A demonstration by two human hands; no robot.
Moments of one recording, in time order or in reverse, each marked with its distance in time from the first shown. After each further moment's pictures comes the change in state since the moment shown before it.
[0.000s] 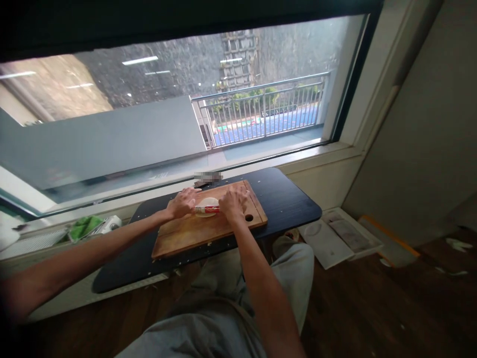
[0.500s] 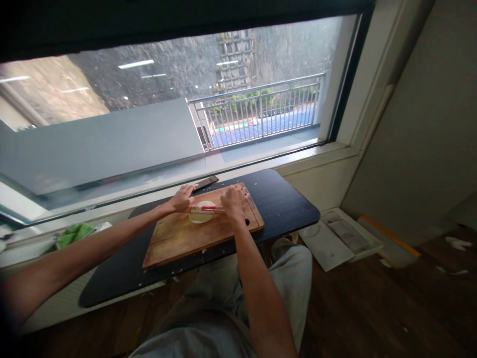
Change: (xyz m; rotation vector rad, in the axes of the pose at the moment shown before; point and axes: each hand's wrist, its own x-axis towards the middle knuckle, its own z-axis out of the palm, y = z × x) left_hand 0.047 -0.014 0.004 -0.058 -0.157 -0.193; right_hand 0.027 0.017 0.002 0.060 -0.044 0.094
